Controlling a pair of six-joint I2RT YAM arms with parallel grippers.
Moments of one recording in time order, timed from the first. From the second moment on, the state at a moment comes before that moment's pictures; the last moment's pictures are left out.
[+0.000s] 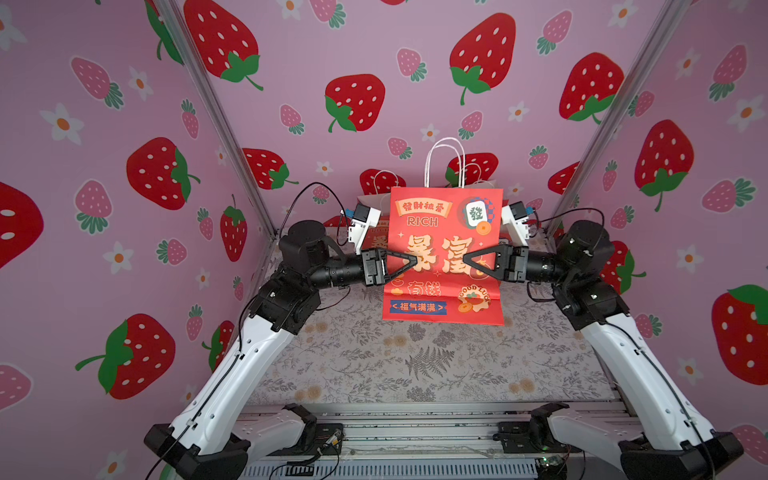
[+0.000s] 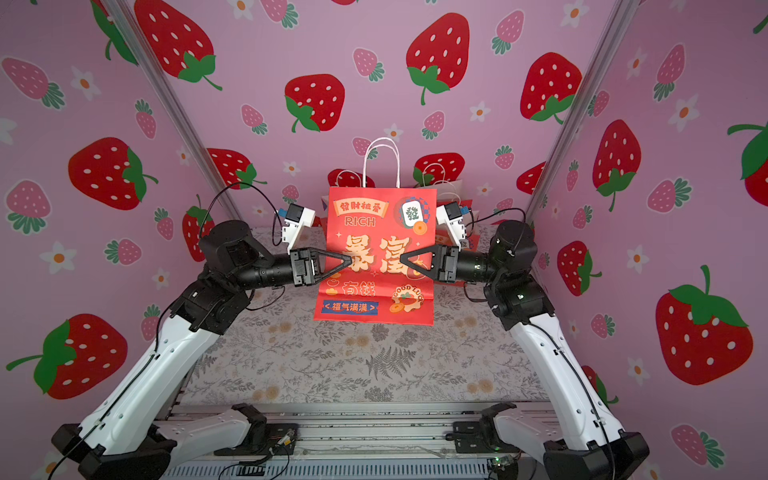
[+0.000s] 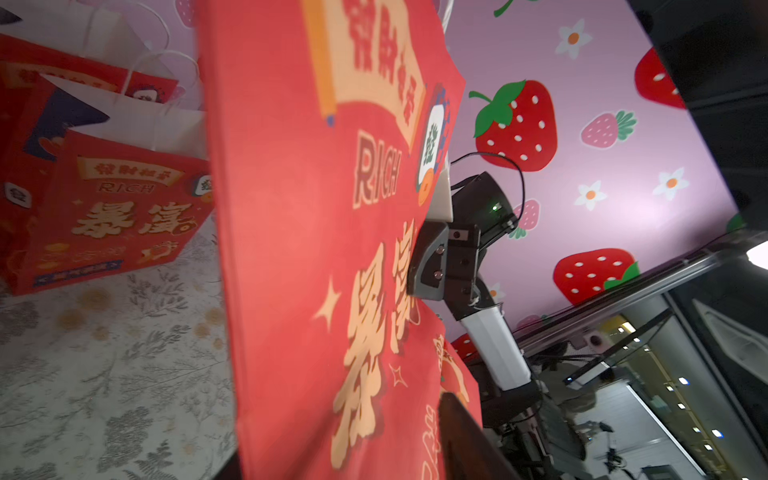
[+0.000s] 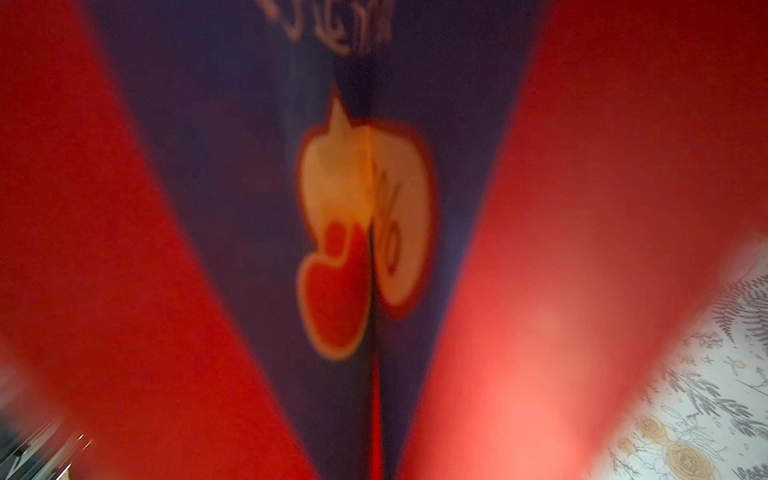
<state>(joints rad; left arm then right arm) -0.48 1.15 1.43 -0.40 0.82 -0.71 0.32 1.12 1.30 -0.12 -1.08 0.91</state>
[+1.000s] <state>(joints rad) -0.49 1.15 1.37 -0.23 0.94 -0.76 0.26 1.15 1.41 -0.11 -1.26 0.98</state>
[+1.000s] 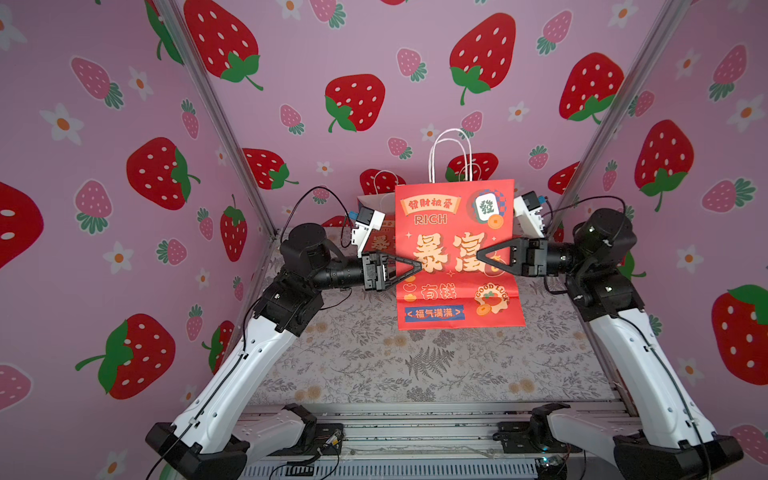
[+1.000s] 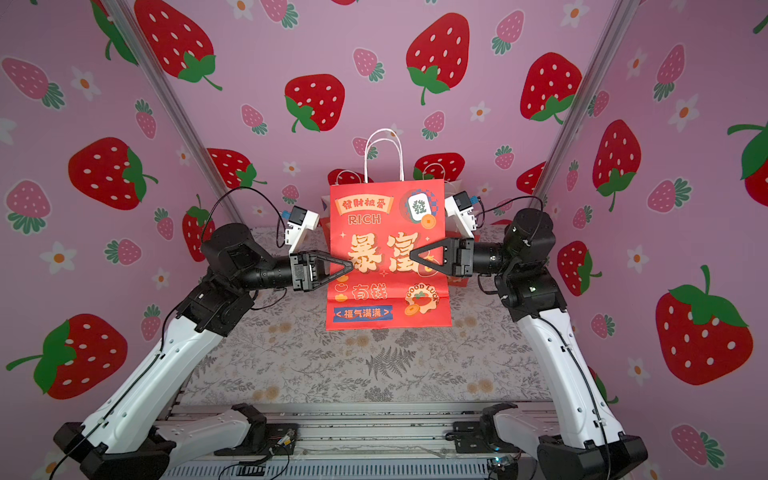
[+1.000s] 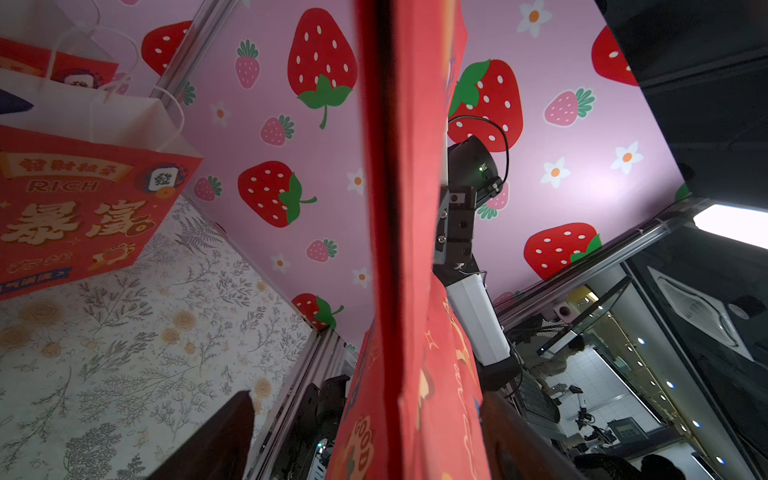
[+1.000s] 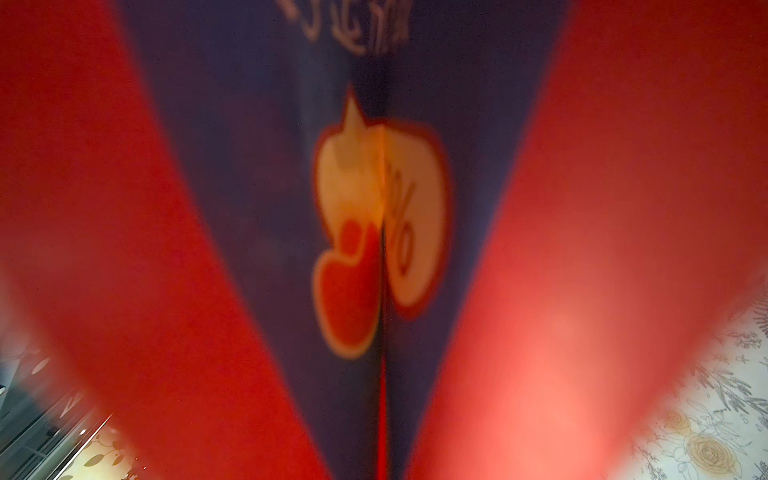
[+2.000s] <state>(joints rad) -0.52 1.15 1.36 -0.24 0.94 -0.73 0.27 1.14 1.40 -0.25 -1.25 0.89</state>
